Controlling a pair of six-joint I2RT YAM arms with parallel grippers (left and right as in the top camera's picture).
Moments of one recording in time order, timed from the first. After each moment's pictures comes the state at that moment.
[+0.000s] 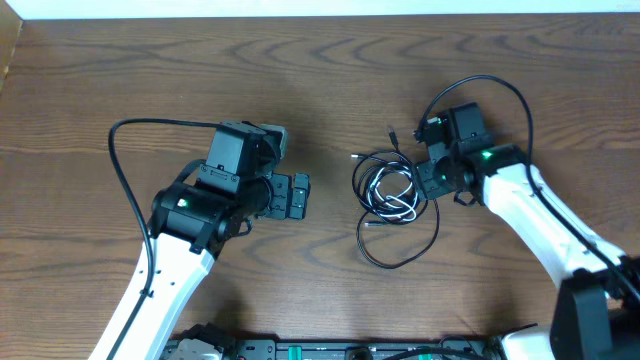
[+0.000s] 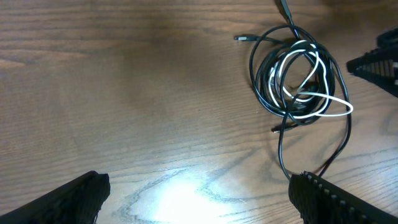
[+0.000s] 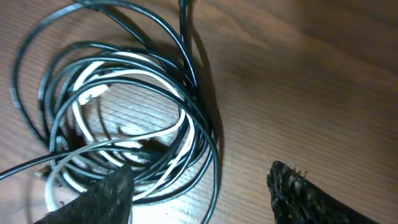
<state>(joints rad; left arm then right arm) -0.37 1.19 1.10 -0.93 0.13 -0.20 0.30 1.60 1.02 -0.62 -0.07 -0.04</state>
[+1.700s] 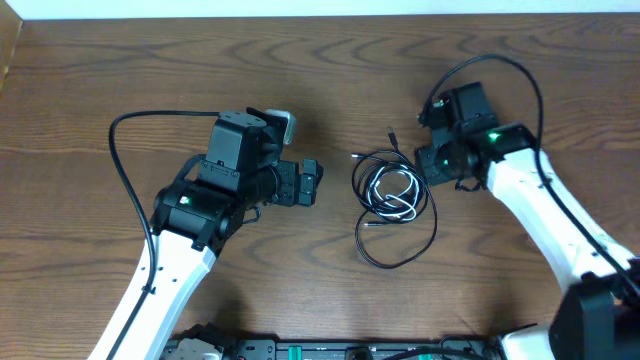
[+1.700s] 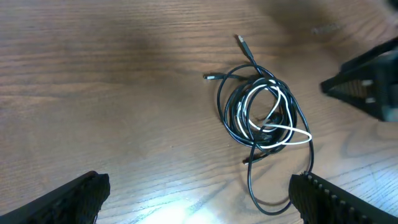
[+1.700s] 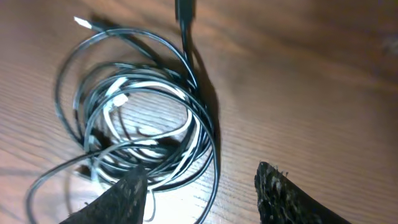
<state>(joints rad) -0.37 1.20 1.10 -0.79 0.21 -0.22 0.30 1.62 1.17 -0.78 -0.08 0.03</state>
